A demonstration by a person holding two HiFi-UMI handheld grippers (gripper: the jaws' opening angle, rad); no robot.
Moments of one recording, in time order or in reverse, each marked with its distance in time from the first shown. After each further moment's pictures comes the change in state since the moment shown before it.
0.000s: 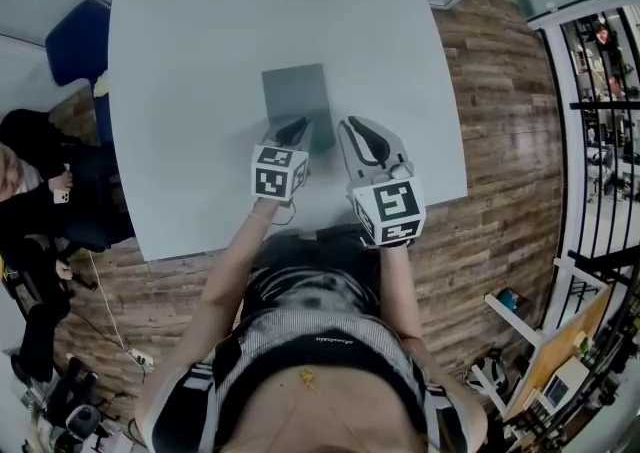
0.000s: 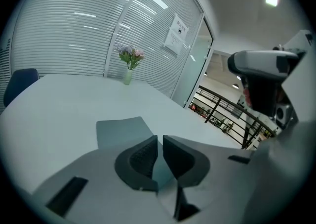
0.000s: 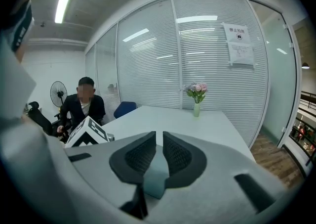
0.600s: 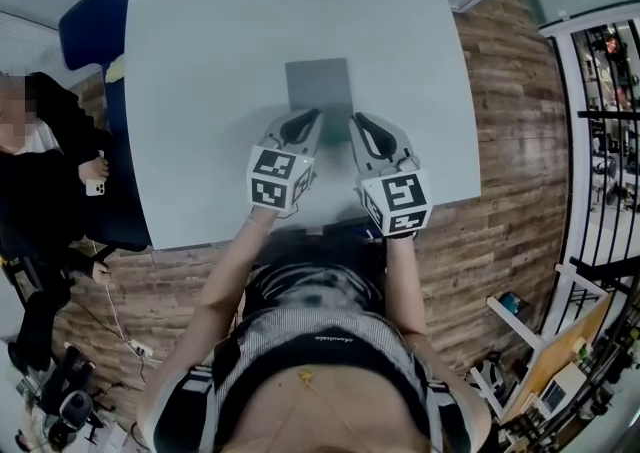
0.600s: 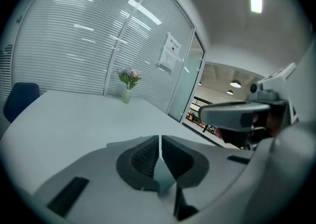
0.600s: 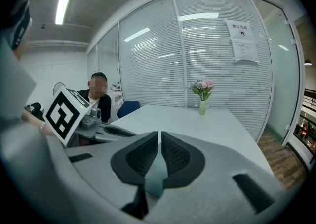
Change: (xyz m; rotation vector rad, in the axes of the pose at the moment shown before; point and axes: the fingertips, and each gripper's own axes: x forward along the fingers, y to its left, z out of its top) left arm -0.064 0.006 0.048 0.049 -0.156 -0.035; right arm 0.024 0.030 -0.010 0.014 0.009 0.029
